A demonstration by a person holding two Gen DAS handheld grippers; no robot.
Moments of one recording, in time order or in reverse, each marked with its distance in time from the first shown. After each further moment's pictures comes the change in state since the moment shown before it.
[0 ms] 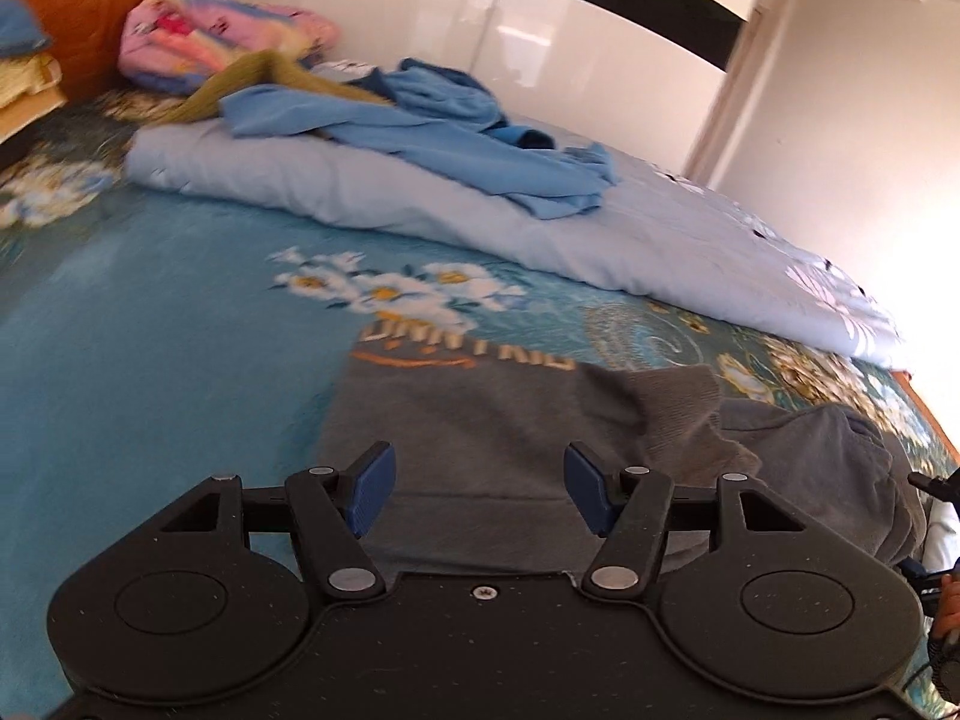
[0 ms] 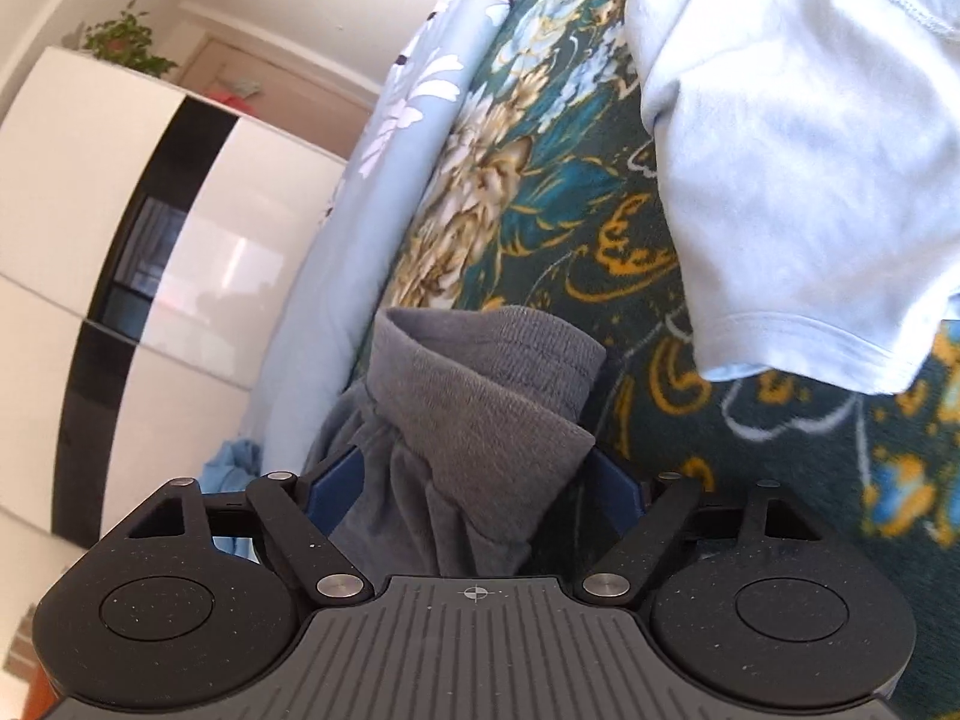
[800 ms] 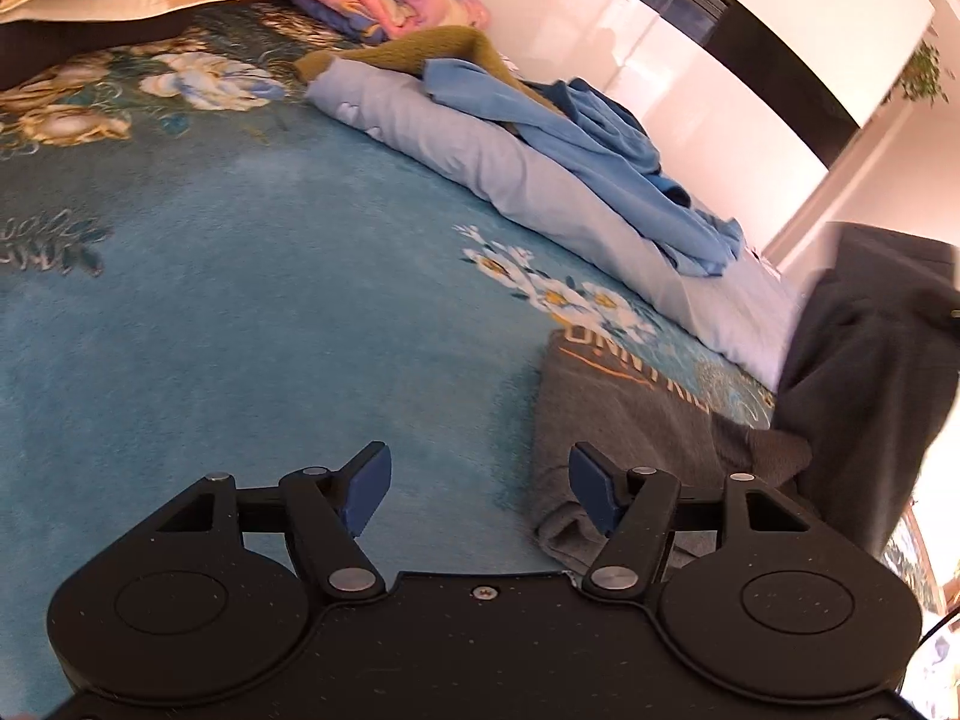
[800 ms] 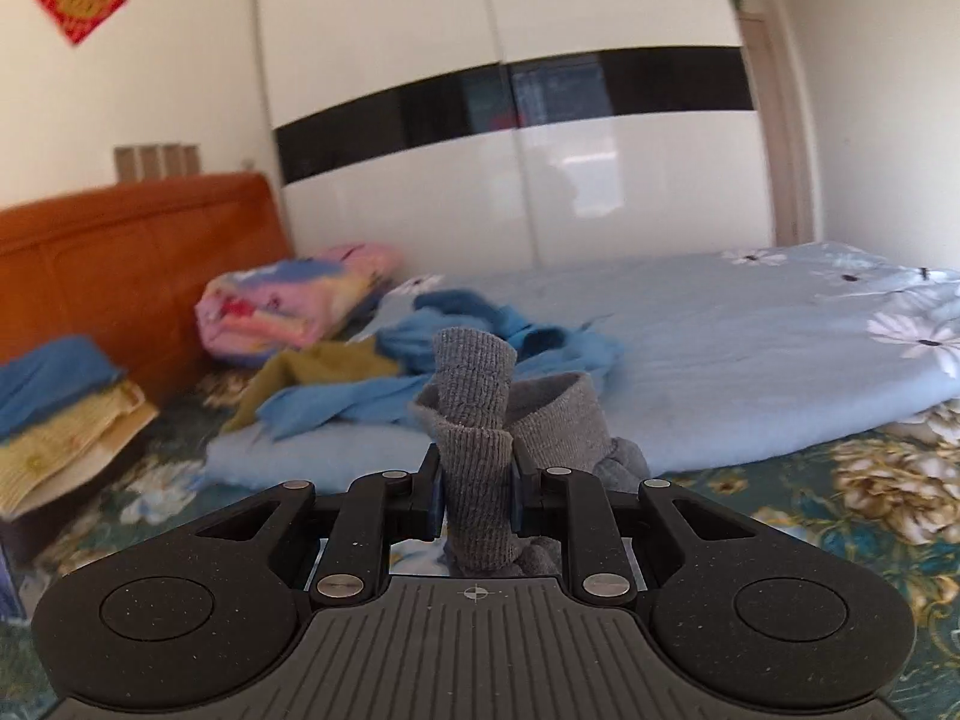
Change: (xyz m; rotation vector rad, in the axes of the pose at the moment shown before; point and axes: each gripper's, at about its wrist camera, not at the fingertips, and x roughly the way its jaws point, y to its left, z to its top) left arm -0.050 0.107 -0.015 -0.287 -0.009 0.054; right arm -0.005 0.300 -0.227 -1.147 0.129 0.310
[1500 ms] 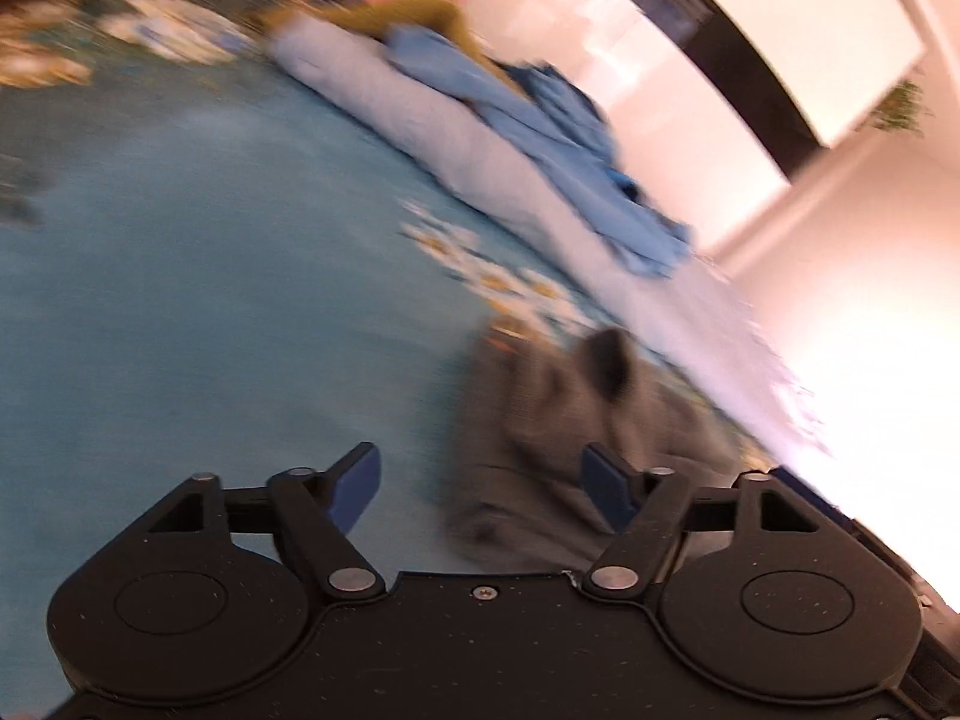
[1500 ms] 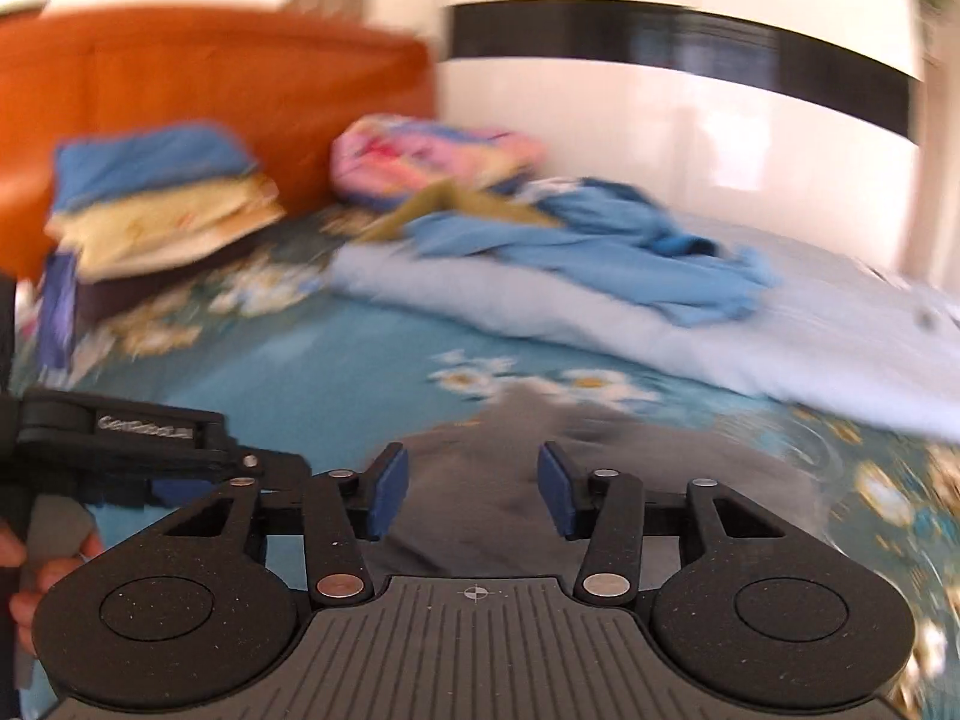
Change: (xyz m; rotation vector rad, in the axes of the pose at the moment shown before) left arm 0.014 -0.008 0.008 -0.084 0.089 -0.197; right arm -0.044 0.058 -0.083 -0.189 0.115 0.091
